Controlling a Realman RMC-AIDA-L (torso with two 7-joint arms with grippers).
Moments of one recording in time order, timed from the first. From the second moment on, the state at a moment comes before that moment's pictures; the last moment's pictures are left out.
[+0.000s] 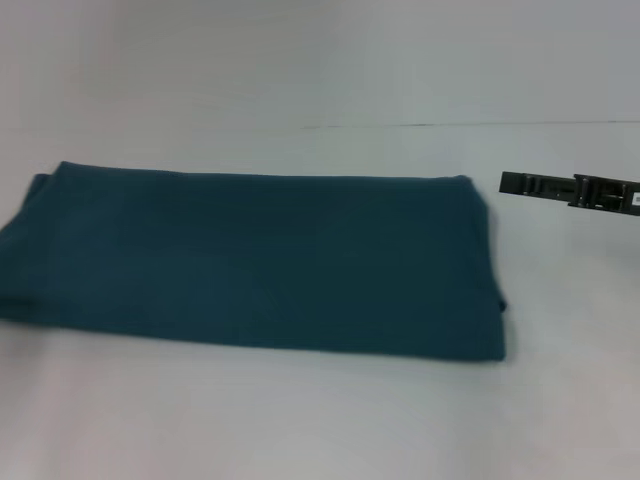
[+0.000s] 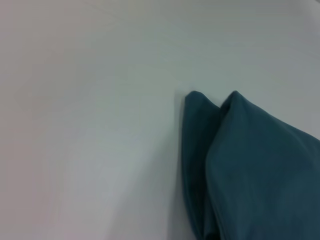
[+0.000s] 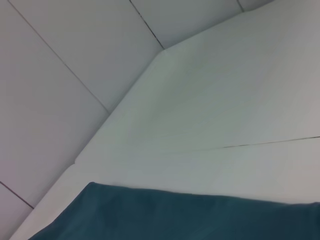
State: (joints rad) left arm -0.44 -2.07 0.30 0.95 2.52 1.23 -2.23; right arm 0.61 2.03 -0.53 -0.71 -2.10 -1.38 2.01
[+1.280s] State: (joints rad) left arm -0.74 -2.17 0.64 0.53 1.75 1.39 -1.93; right arm 0.58 2.01 -0.53 -0.72 -2.10 -1.43 1.95
